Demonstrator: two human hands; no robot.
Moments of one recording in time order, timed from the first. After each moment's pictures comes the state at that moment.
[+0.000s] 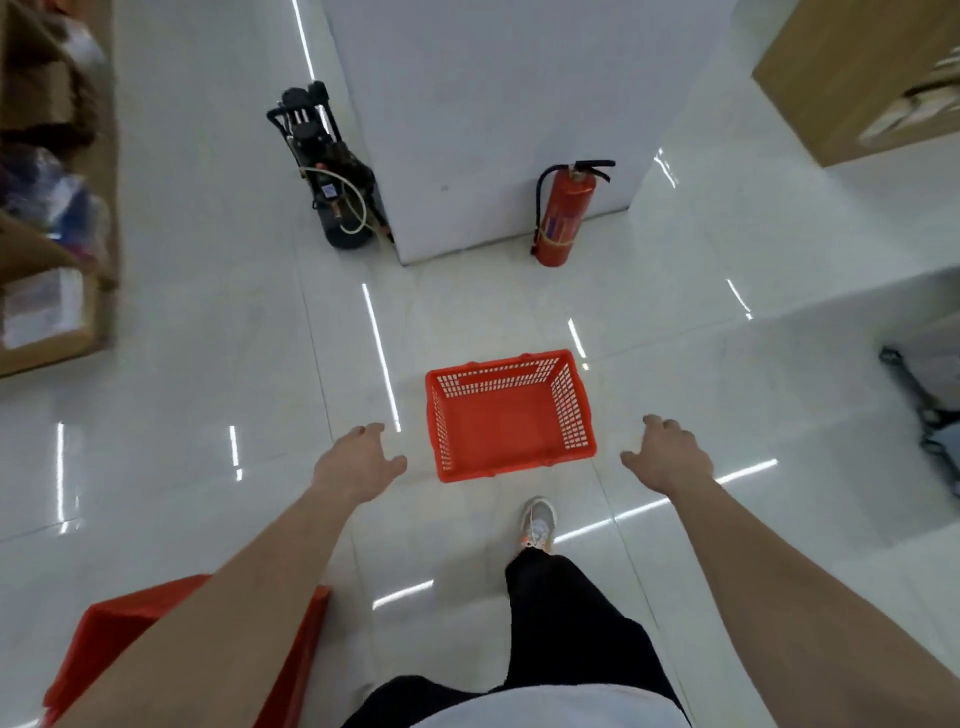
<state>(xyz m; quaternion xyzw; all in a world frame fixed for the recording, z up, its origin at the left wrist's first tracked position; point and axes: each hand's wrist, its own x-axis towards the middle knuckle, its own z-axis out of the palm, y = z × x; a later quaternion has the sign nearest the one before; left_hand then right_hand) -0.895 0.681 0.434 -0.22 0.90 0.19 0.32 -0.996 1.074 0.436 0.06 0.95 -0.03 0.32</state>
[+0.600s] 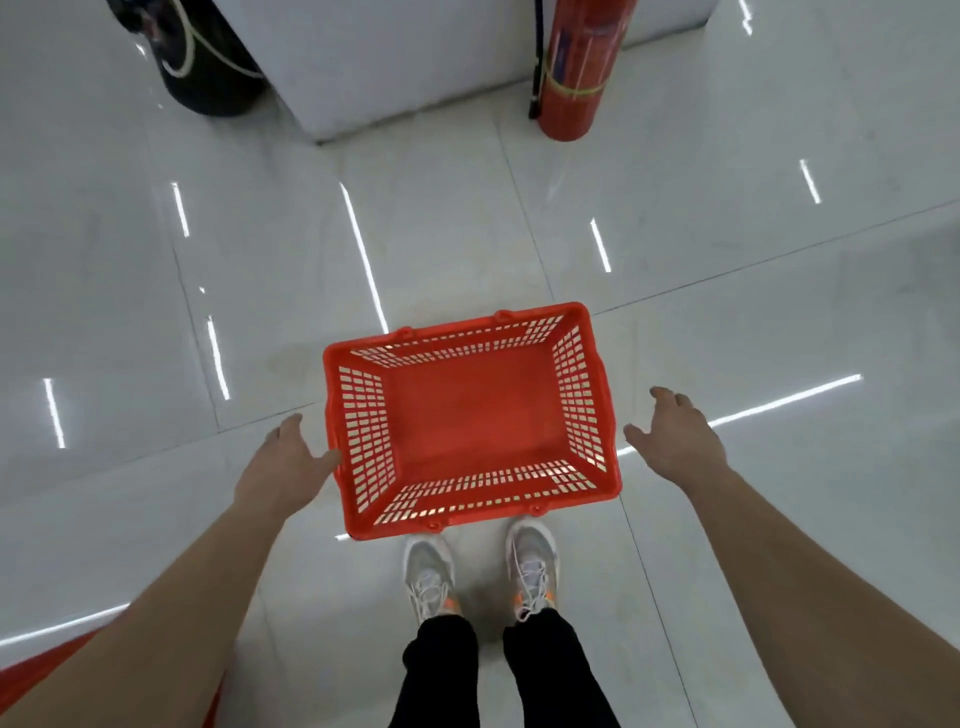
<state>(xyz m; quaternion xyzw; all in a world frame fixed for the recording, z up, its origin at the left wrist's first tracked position) -1.059 0.713 0.035 -0.39 0.84 0.19 0.33 -1.192 1.140 0.013 0.07 0.92 -0.10 0.37</state>
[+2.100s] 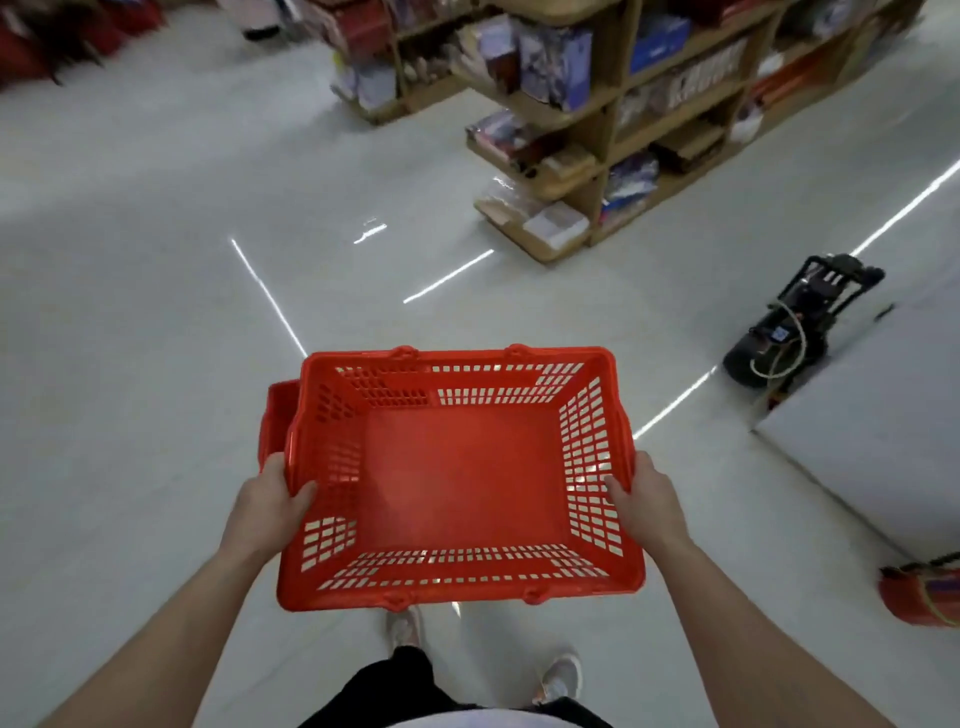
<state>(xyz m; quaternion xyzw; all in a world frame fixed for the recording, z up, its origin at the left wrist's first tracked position) -0.475 0.742 0.552 -0.78 0.58 0.20 -0.12 -0.939 0.780 0.492 -0.47 0.80 -0.19 0.32</state>
